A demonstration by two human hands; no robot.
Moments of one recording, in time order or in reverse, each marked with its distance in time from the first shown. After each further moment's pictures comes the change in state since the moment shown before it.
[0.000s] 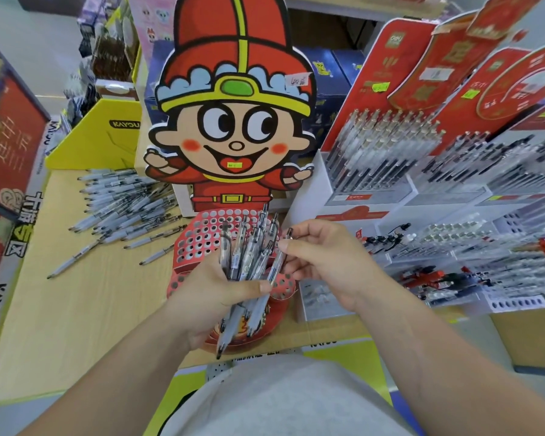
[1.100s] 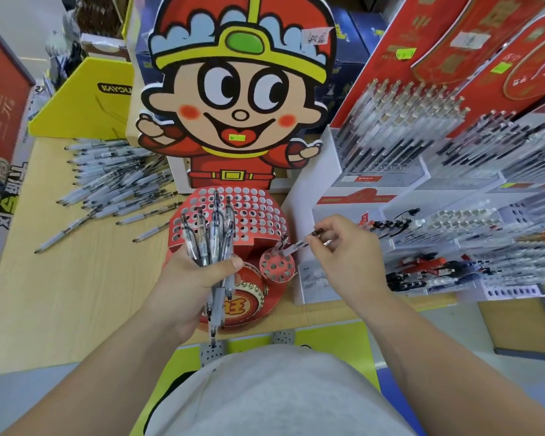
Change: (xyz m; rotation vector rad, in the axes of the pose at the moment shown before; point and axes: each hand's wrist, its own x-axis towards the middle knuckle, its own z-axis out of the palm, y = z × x) left_hand 0.006 -0.040 -0.022 -0.127 0.254 -0.045; right_hand 0.023 0.068 -0.030 -0.807 0.455 -0.483
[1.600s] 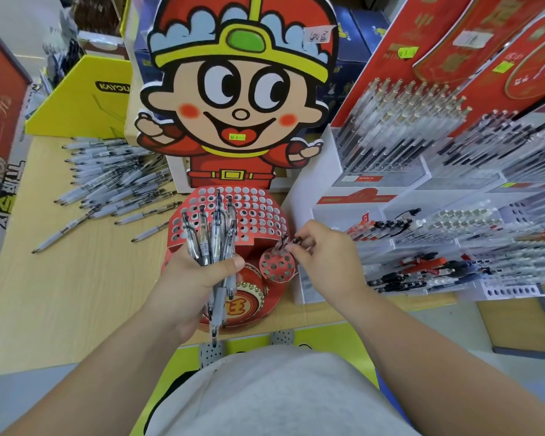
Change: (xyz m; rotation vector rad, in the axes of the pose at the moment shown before) left_hand 0.001 0.002 0.002 -0.022 -0.009 -0.012; right_hand 0.003 -0.005 0.025 -0.050 -0.160 0.013
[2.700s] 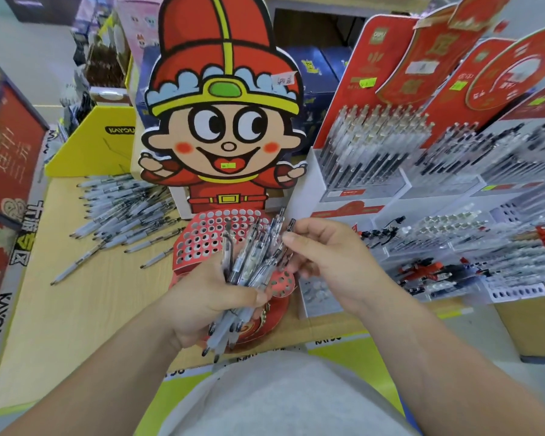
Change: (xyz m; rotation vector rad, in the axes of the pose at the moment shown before) left_hand -0.025 0.051 0.022 0.142 -0.516 0.026; right_hand -0.012 -0.058 -0.066 0.938 -0.263 0.261
